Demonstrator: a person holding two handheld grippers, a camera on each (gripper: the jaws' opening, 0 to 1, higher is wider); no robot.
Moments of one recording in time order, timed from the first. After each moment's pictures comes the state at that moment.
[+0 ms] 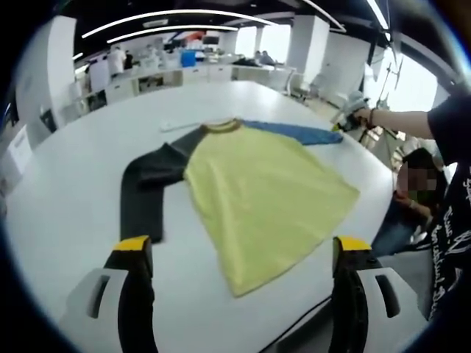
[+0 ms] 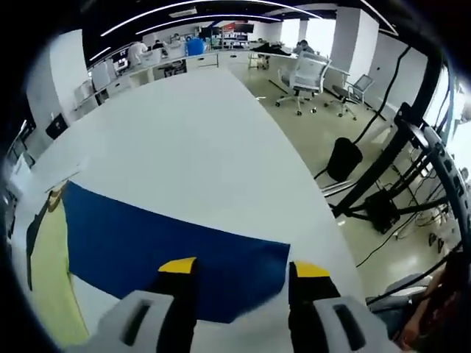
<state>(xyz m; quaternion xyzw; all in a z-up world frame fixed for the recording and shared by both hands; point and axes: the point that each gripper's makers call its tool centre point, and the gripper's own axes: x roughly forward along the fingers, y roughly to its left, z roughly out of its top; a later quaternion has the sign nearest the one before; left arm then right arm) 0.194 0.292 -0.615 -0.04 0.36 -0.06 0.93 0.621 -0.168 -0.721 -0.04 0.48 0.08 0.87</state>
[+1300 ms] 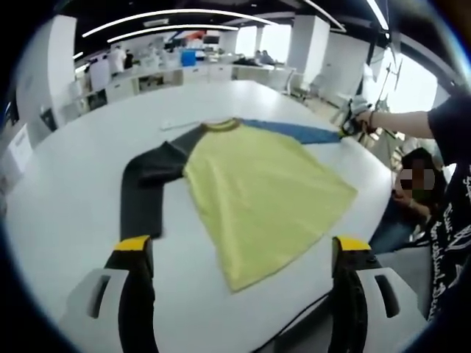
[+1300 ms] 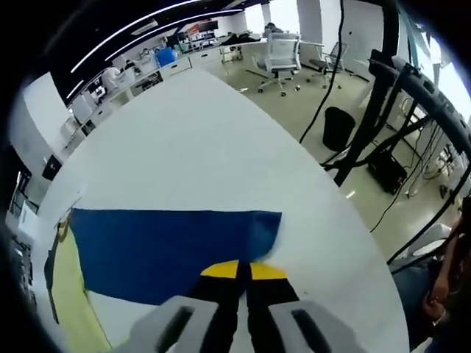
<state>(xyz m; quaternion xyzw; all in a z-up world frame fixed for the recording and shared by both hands) 0.186 0.290 -0.617 -0.04 0.36 -0.06 0.93 0.595 -0.175 -0.725 0.06 0.49 0.05 0.87</state>
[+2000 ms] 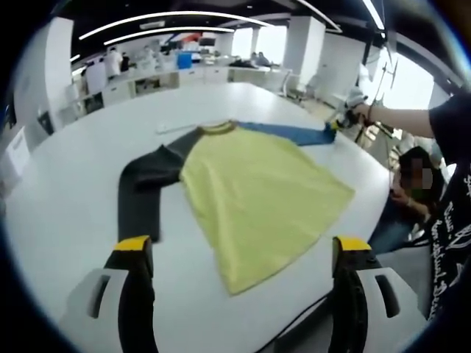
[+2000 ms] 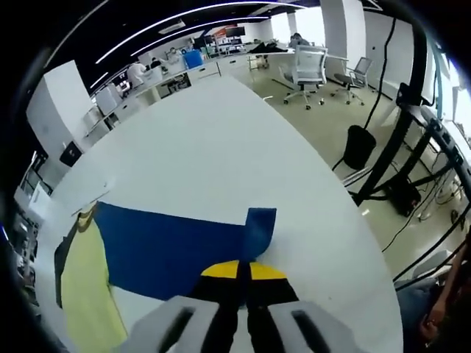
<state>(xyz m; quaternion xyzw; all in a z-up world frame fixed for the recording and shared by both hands) 0.191 0.283 -0.613 -0.04 0.35 -0.07 0.93 0.596 -0.126 -0.689 0.03 0.47 0.12 0.88</state>
